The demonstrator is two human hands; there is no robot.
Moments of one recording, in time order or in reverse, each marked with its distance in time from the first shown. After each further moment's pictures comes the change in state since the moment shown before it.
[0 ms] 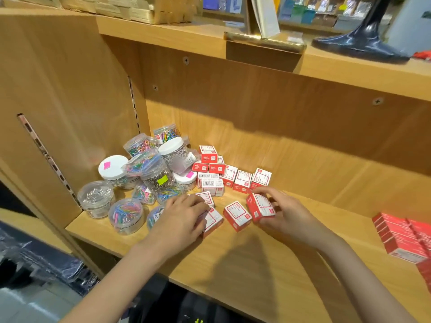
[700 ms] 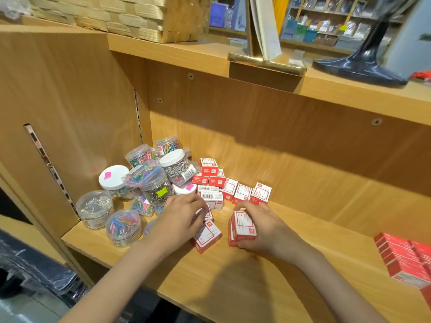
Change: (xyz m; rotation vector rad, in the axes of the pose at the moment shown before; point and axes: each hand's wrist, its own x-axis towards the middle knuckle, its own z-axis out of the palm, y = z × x) left_hand 0.022 -0.004 -0.011 -0.135 0.035 -0.048; right_hand 0.018 -0.021 0.020 -0.193 -0.079 -0.018
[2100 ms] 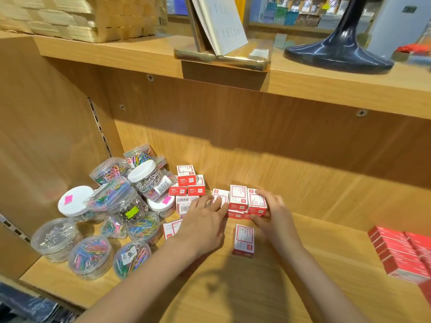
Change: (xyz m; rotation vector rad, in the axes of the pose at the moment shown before) left_hand 0.067 0.053 0.038 0.399 -0.295 0.105; right_hand 0.014 0.068 0.006 0.200 0.469 0.307
